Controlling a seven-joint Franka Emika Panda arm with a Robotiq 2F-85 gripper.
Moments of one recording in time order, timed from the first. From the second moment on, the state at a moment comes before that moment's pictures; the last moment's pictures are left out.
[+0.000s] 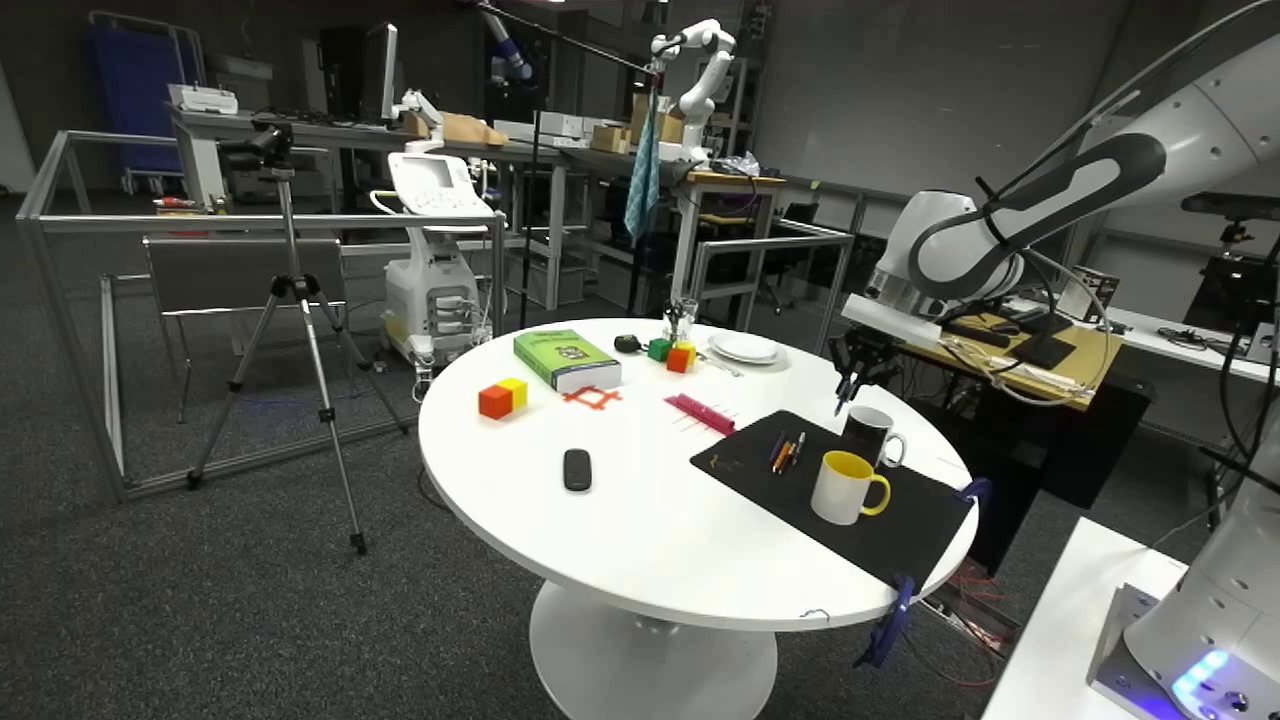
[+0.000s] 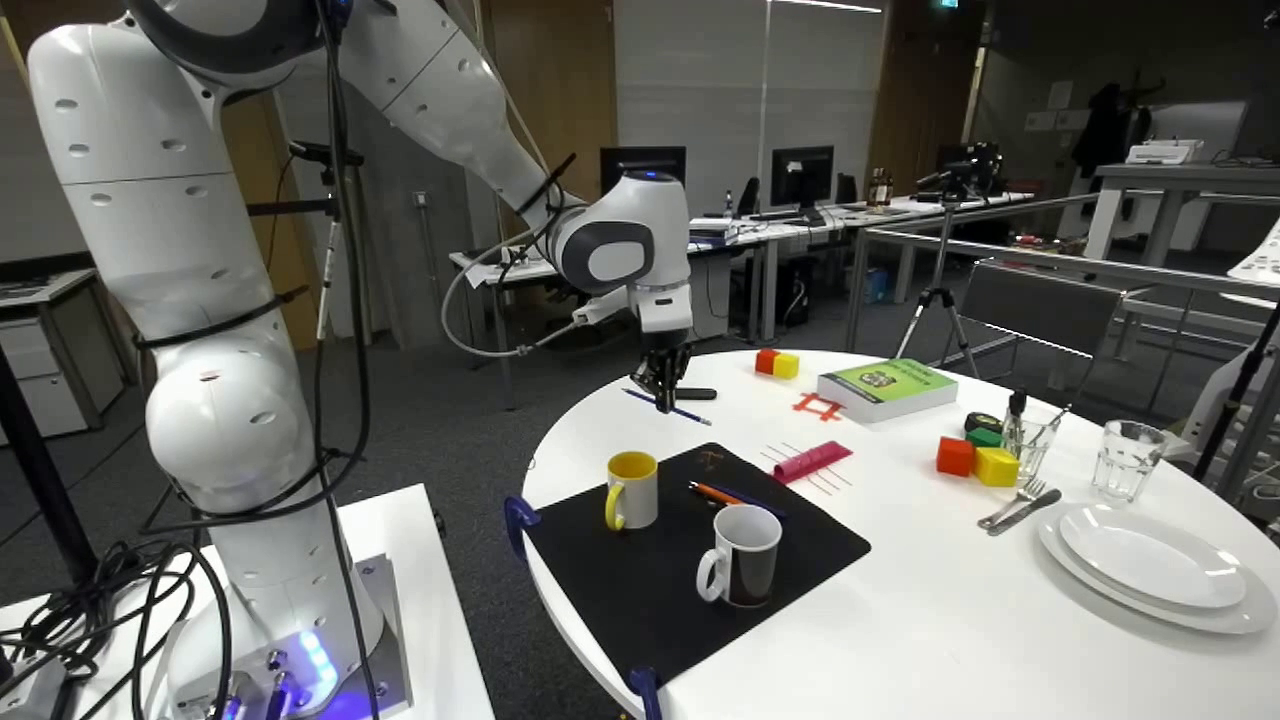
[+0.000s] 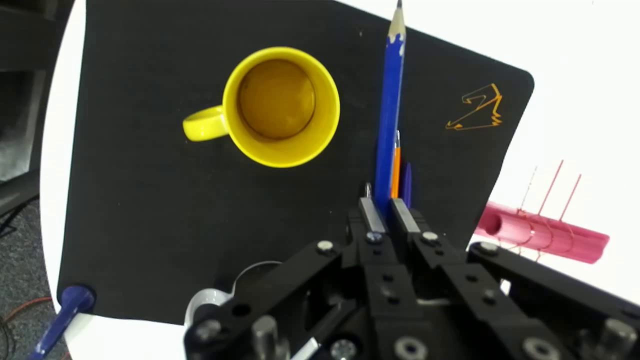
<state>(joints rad) 0.09 -0.03 -0.05 -2.44 0.15 2.54 1.12</state>
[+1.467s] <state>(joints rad) -0.01 -0.07 -0.06 -2.46 0.72 2.18 0.68</state>
